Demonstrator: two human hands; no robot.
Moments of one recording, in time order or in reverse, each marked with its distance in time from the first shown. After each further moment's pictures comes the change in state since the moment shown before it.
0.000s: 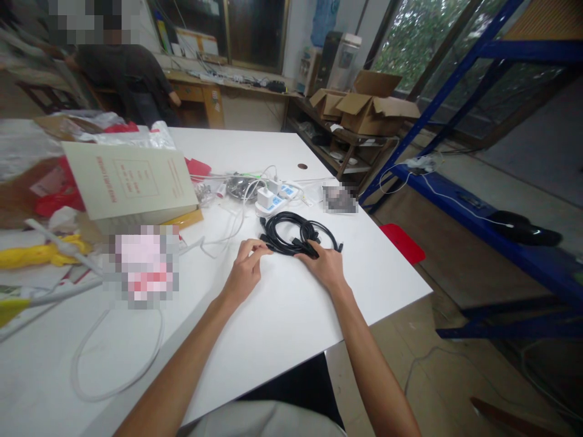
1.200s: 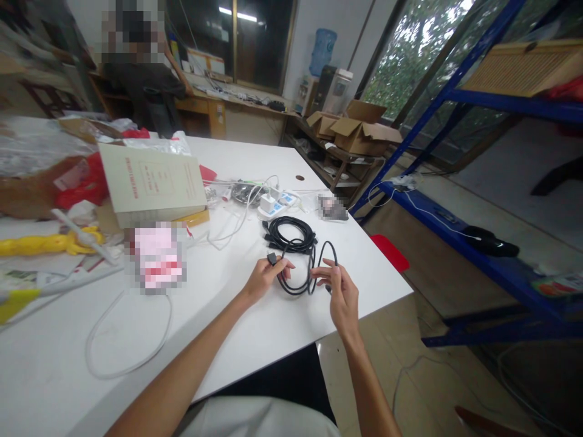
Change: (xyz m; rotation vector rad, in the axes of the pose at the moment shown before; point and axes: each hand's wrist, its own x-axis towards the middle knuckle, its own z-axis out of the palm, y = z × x) left_hand -0.003 0.049 0.012 -0.876 -0.244 -0.528; right_hand -0.102 -0.061 -0.082 0.951 0.191 0.178
